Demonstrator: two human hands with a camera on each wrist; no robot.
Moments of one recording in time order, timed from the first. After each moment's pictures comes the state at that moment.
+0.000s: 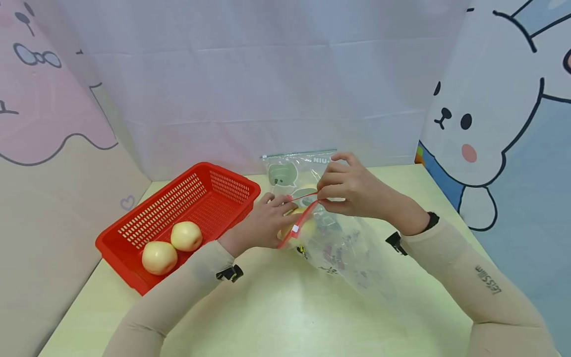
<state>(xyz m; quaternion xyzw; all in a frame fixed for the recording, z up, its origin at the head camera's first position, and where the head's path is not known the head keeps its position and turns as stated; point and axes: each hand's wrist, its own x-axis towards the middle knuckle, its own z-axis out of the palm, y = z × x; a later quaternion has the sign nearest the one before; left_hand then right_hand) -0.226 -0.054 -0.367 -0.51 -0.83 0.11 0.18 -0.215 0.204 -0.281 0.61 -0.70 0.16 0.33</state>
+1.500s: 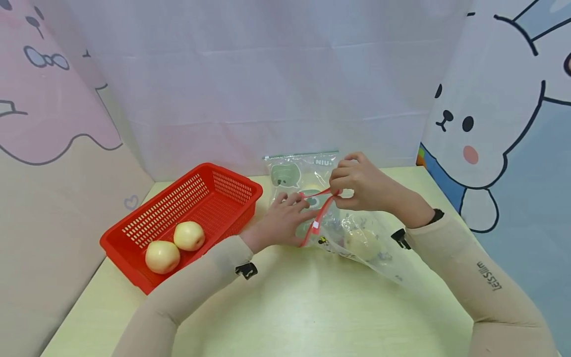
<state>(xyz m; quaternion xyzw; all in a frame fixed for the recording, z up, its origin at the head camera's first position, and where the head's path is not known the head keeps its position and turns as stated) -0.230 -0.019 -0.378 -0.45 -0.88 0.11 0.13 -0.231 0.223 -0.287 0.59 -0.74 0.18 0.26</state>
